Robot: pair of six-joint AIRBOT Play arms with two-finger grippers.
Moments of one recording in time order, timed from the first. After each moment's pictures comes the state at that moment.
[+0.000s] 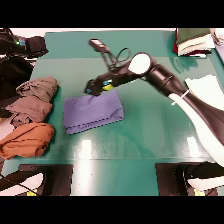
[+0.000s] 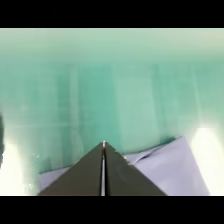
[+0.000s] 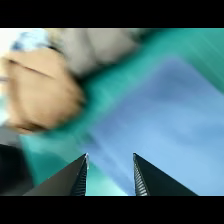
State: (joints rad) left arm -0.04 -1.21 1.62 1.28 -1.12 -1.60; right arm 0.63 -1.56 1.64 -0.87 1.02 1.32
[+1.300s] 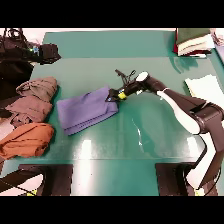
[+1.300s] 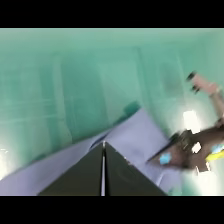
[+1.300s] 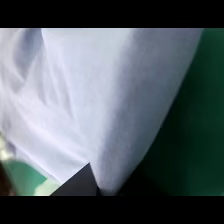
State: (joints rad) left arm -0.13 -1.20 1.54 1.23 -1.08 -1.59; right arm 0.38 -1.91 1.57 -0.61 1.08 1.27
